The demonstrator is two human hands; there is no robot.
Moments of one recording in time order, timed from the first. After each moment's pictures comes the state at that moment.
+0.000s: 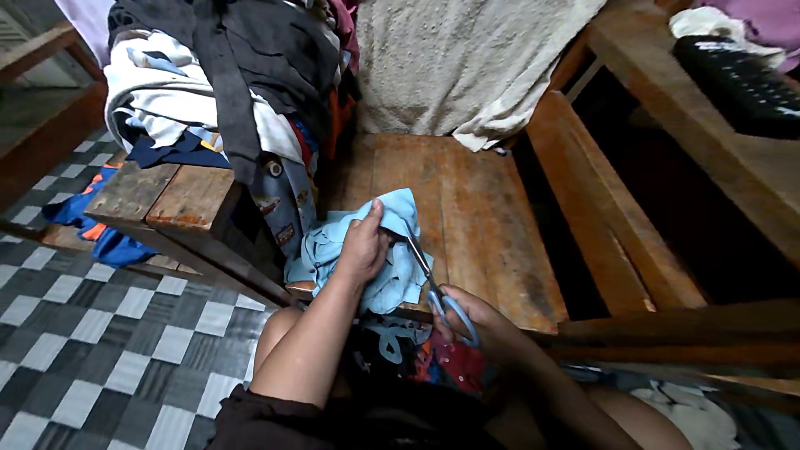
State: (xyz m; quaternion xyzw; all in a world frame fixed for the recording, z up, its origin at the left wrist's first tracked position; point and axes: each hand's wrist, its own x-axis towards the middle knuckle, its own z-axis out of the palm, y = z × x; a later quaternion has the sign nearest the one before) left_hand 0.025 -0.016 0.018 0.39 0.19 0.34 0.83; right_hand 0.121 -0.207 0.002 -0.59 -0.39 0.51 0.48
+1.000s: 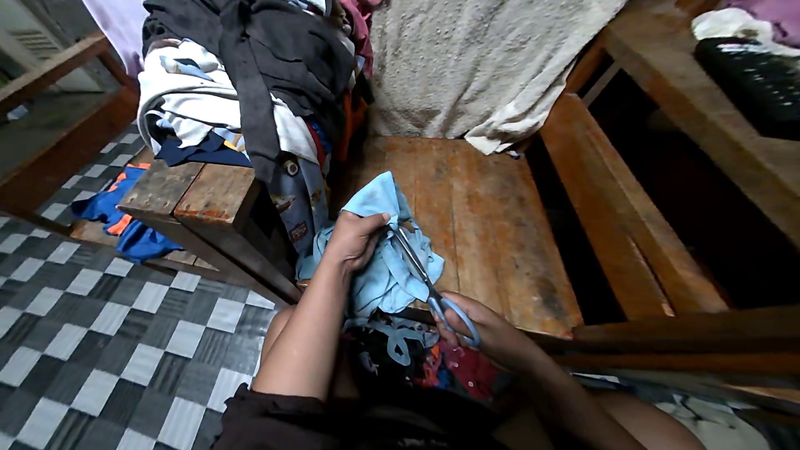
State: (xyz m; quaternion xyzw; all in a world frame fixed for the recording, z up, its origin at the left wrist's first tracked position) left_hand -0.001 0.008 0.030 0.42 0.21 0.33 0.82; right_hand 0.116 -0.204 -0.005 -0.57 -0.36 0.57 0.47
